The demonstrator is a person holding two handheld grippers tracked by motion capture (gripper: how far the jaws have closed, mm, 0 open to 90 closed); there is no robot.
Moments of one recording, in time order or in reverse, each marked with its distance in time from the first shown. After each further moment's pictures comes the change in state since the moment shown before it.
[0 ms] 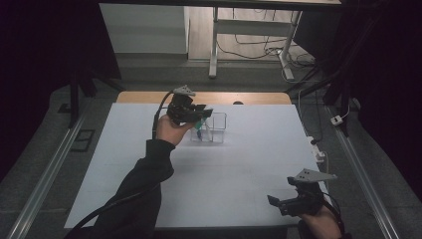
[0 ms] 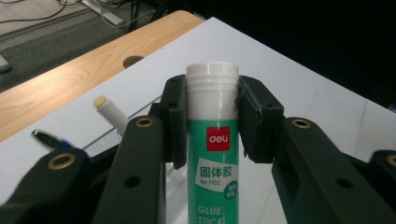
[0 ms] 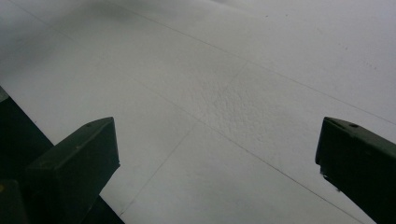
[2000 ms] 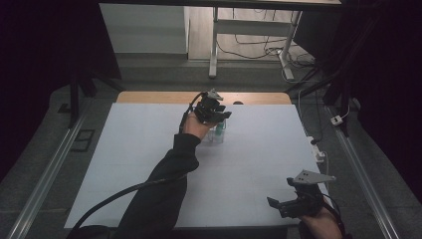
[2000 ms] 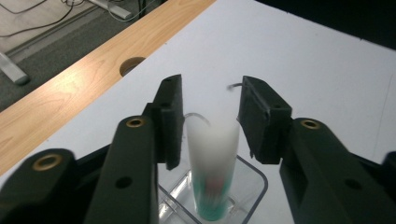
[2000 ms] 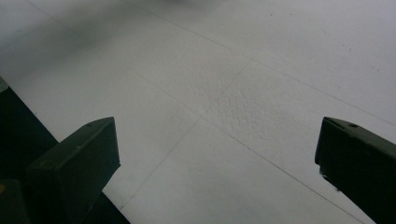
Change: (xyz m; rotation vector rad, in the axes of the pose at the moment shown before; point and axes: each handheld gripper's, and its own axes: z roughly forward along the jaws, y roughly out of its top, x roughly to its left) left arm 0.002 0.009 0.089 0.072 0.077 0.102; right arm 0.003 -0.001 -0.001 0.011 -0.001 -0.033
